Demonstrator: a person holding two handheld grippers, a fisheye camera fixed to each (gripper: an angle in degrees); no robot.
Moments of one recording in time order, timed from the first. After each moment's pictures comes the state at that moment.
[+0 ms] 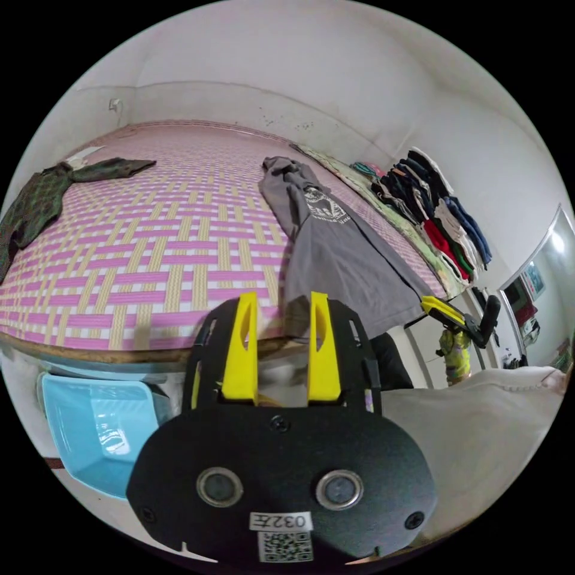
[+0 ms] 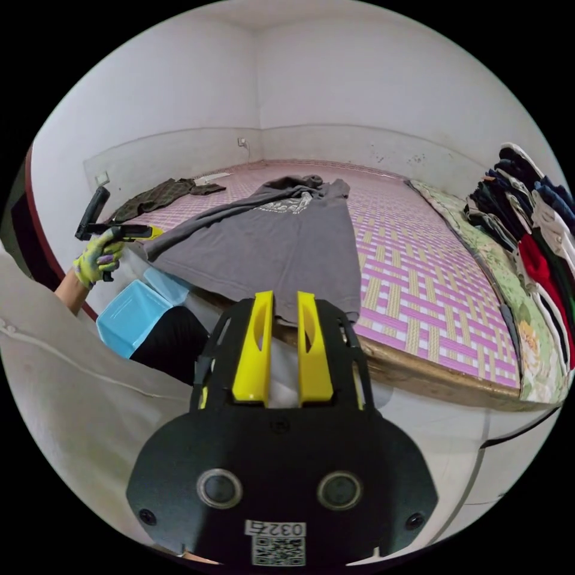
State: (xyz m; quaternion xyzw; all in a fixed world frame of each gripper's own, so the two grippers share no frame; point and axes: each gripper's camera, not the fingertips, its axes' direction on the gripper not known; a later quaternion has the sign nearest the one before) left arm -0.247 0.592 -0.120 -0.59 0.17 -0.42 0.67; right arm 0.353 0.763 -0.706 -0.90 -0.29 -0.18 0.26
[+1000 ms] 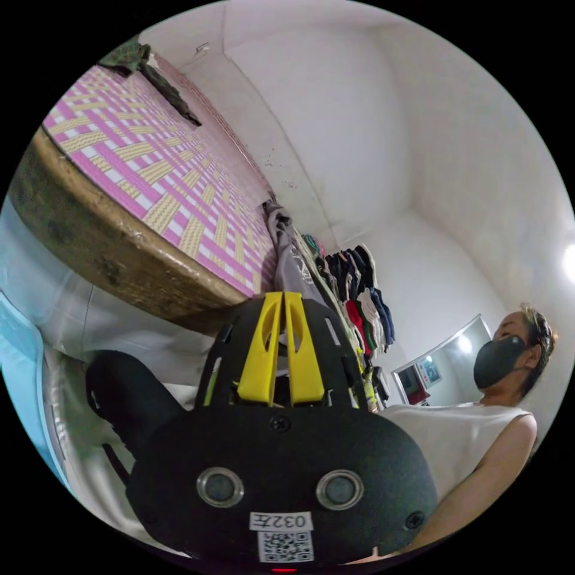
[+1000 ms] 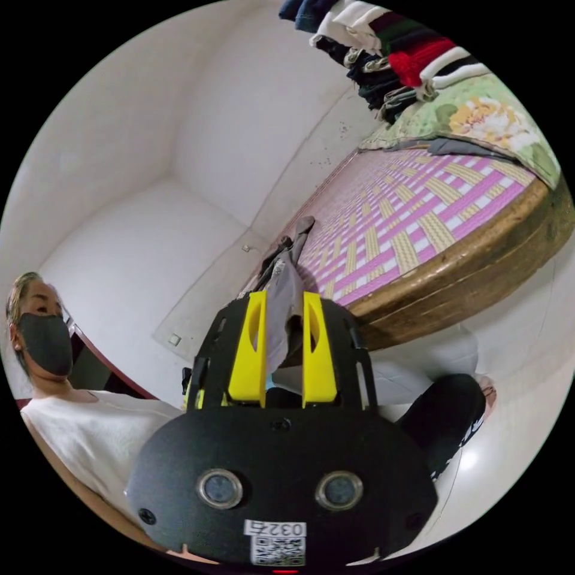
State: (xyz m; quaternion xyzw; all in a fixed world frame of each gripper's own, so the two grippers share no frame) left arm -0.433 0.632 -0.262 -0.38 0.16 -0.69 0.59; right arm 0.671 0.758 -0.624 -0.91 -0.07 0.20 0.36
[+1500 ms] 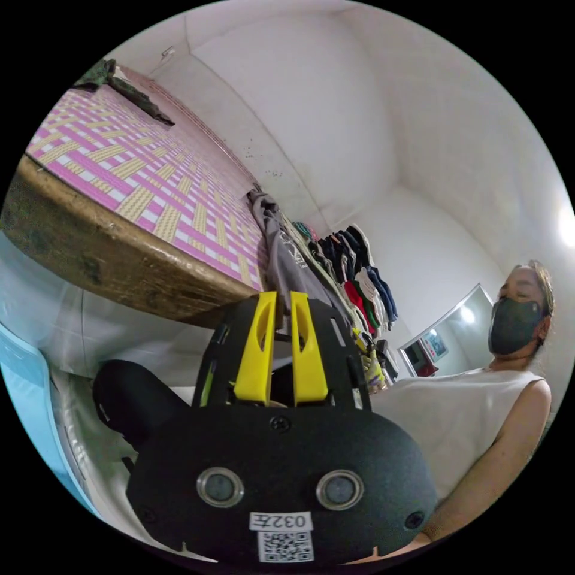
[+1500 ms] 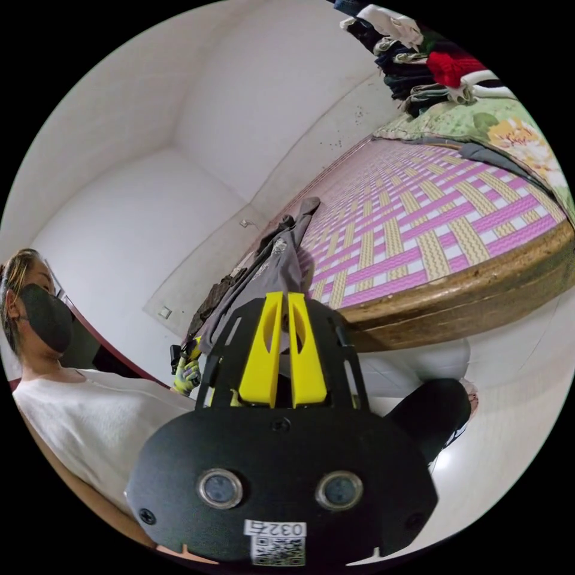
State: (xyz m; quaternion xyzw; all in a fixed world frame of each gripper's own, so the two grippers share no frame) left arm -0.449 0.591 -0.325 -0.38 0.20 -0.65 0.62; right arm 0.729 0.747 -0.636 -0.93 -0.11 0.16 0.32
